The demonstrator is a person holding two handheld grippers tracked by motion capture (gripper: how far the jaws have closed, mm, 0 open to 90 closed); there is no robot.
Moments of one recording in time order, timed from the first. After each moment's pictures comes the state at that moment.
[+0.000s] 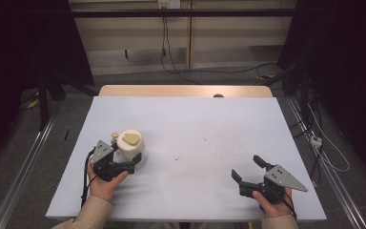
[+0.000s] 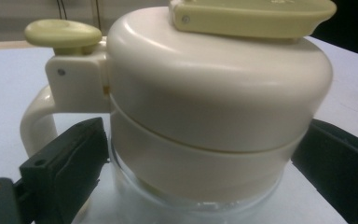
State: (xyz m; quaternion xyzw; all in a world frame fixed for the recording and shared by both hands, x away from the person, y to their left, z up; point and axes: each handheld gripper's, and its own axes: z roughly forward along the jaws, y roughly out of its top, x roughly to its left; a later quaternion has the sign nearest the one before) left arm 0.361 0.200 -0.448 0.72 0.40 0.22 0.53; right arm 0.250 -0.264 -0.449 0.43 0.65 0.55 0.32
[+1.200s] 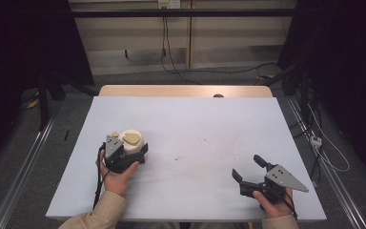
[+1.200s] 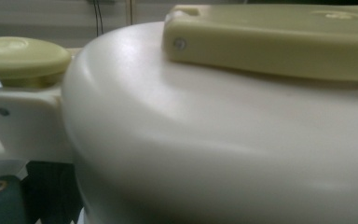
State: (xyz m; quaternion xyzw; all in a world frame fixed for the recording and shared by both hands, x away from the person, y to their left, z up) left arm 0.377 0.171 -0.452 0.68 0.44 0.26 0.52; right arm 0.250 -0.266 -0.448 0.43 0.64 0.55 0.32
